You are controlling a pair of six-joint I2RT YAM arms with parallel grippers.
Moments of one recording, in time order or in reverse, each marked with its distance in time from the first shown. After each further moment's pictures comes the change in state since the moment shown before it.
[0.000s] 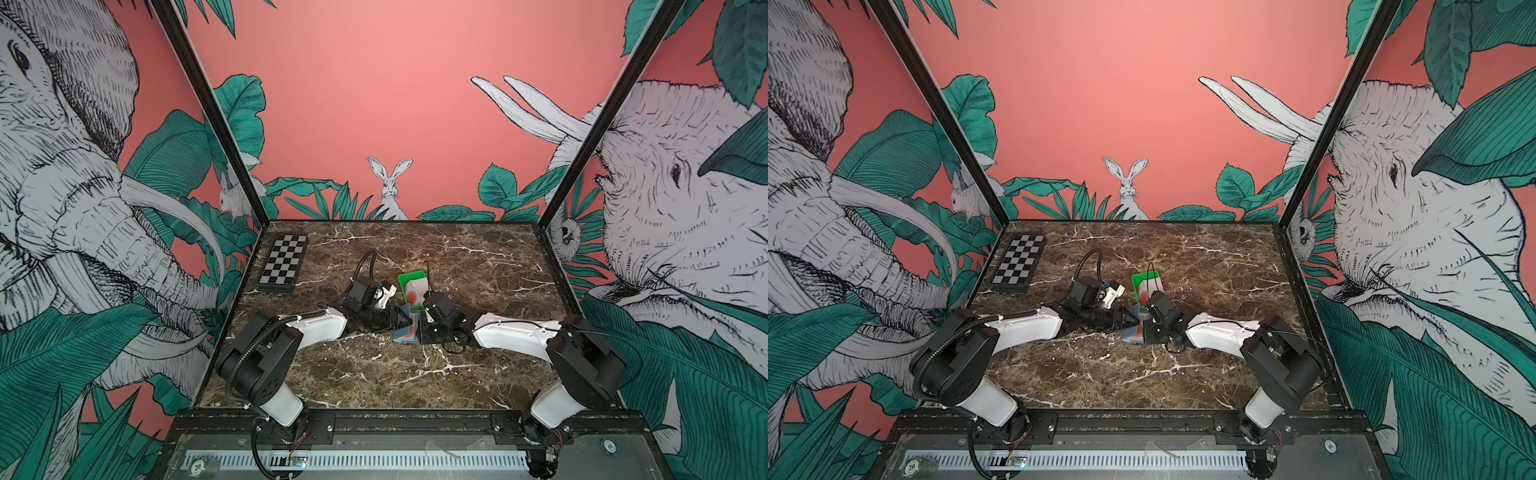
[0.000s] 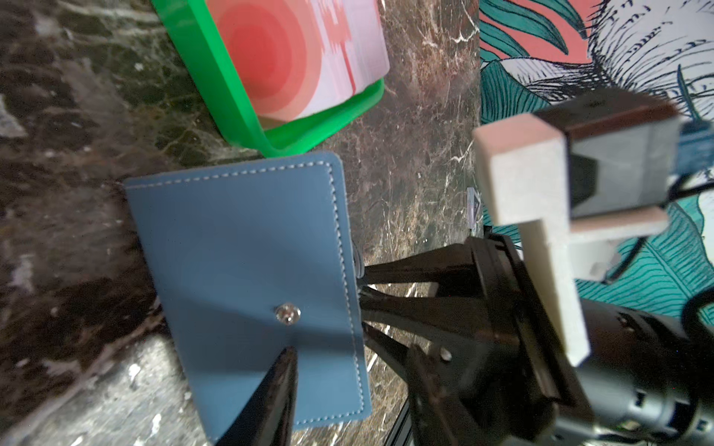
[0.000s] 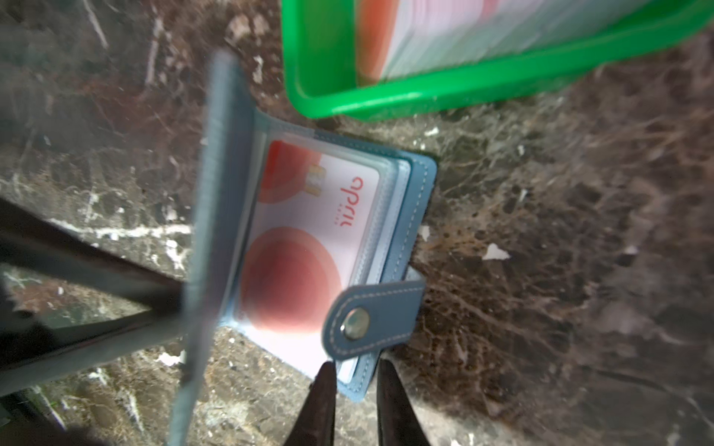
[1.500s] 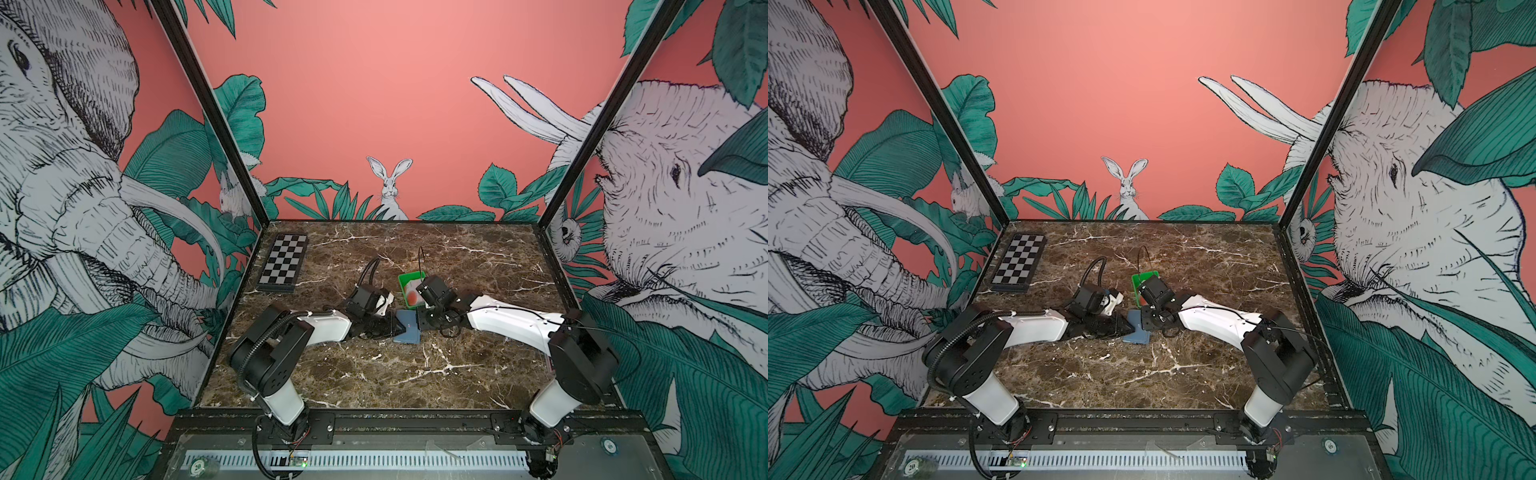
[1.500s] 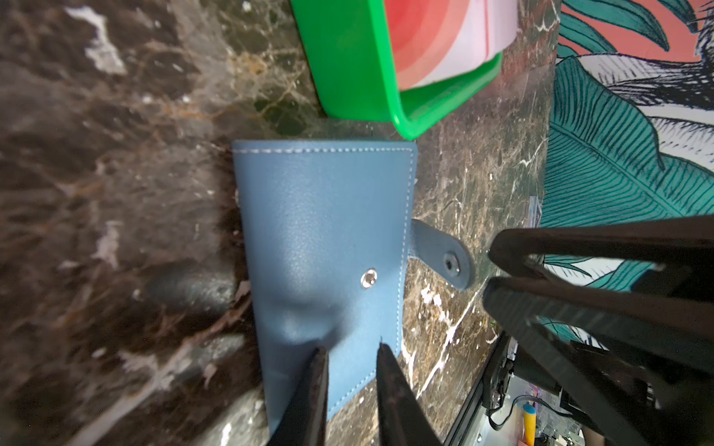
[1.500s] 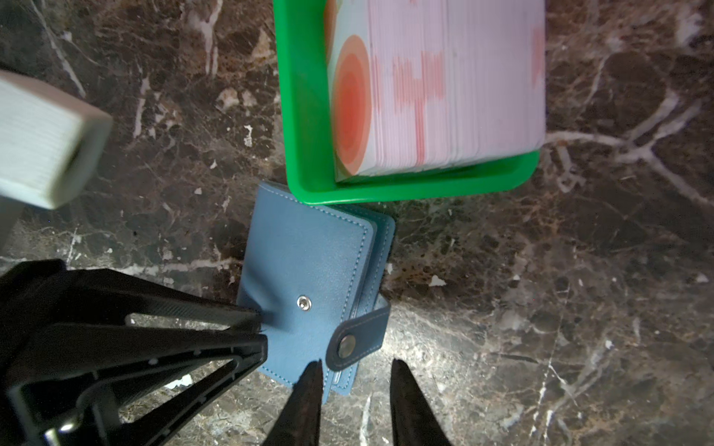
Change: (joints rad) left arm -0.024 0.068 -0.028 0.002 -0.110 0.001; right arm -0.022 0.065 0.249 -0.303 0.100 -0.034
